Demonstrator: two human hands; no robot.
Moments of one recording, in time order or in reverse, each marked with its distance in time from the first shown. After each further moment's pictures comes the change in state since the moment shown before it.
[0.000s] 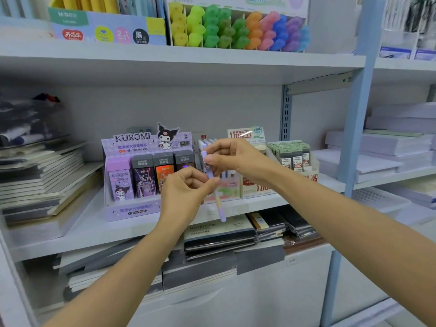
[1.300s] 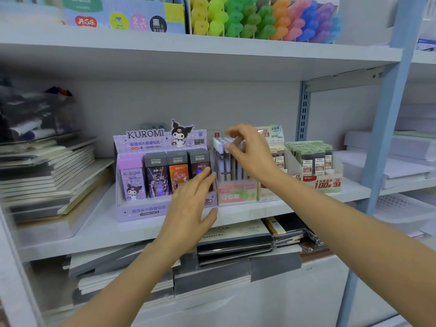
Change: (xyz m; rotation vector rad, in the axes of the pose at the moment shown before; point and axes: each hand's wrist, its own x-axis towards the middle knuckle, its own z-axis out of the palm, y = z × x) left_hand -0.004 -0.047 -0.030 0.847 -0.252 0.383; right_hand 0.043 0.031 0.007 -0.707 0.511 -0.155
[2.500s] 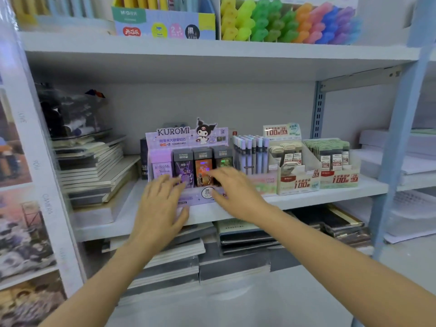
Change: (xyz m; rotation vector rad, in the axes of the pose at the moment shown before) left_hand -0.054 -0.063 -0.057 0.300 0.025 -0.084; right_hand -0.069 -0.047 0.068 -0.224 -0.321 -0.198
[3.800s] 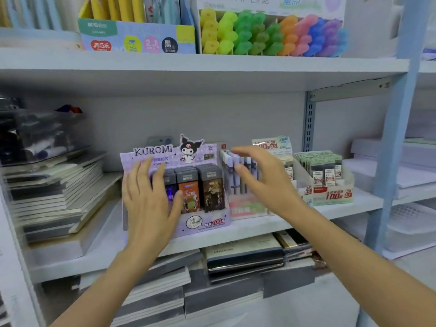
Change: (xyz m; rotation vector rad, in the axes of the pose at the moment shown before) left_hand 0.055 0.023 0.003 -0.051 0.296 -0.212; right_hand 0.003 0.045 -0.076 0.288 0.345 0.048
